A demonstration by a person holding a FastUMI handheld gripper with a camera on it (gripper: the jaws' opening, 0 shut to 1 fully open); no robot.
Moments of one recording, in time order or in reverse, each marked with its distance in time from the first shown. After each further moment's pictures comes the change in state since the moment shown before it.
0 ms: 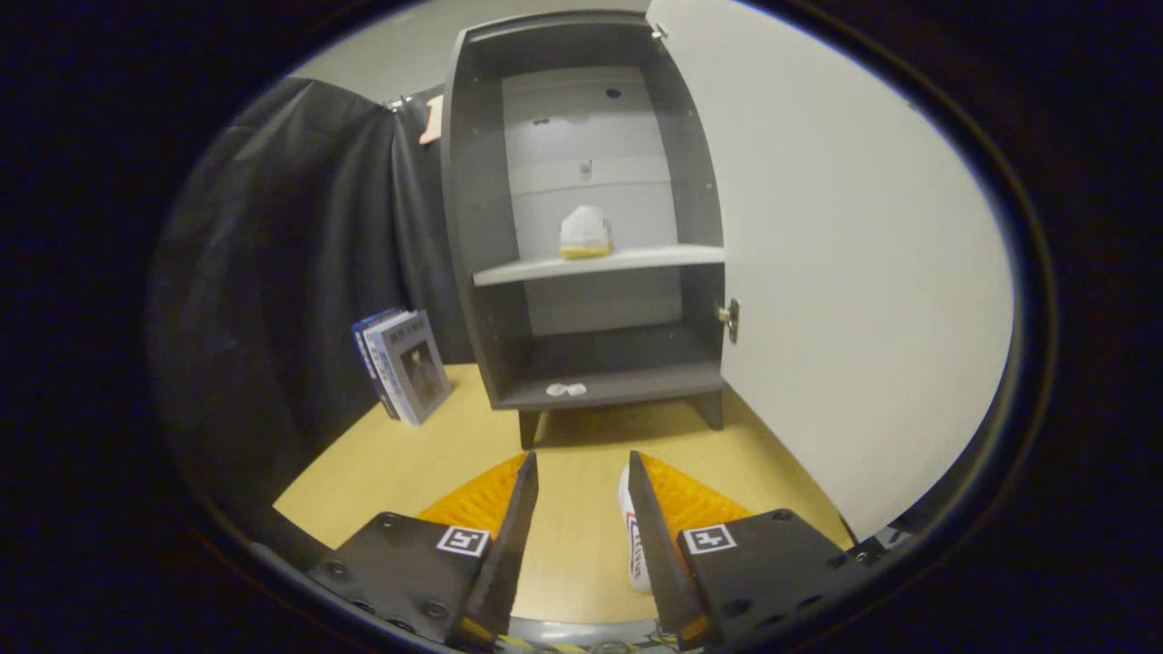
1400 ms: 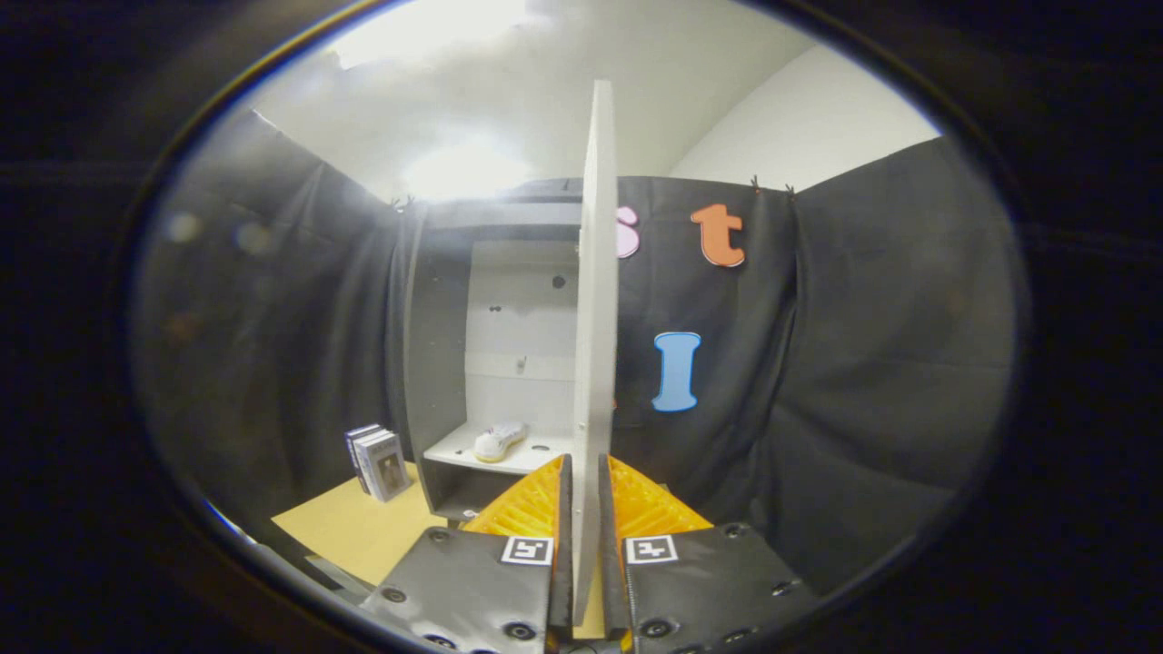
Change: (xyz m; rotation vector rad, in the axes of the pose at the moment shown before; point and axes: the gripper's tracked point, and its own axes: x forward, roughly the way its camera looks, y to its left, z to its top) arm -0.265 -0.117 0.326 -0.116 -0.440 -0.036
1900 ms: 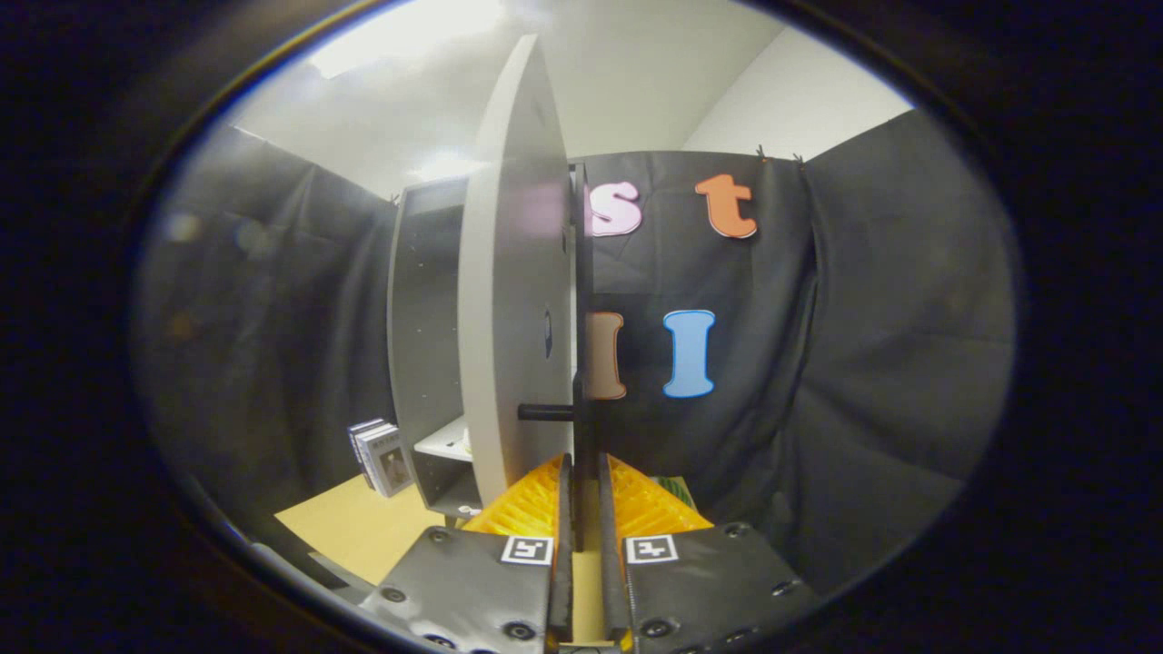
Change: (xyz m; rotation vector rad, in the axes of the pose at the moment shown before) arm 0.047 -0.063 -0.032 0.023 0.047 0.074
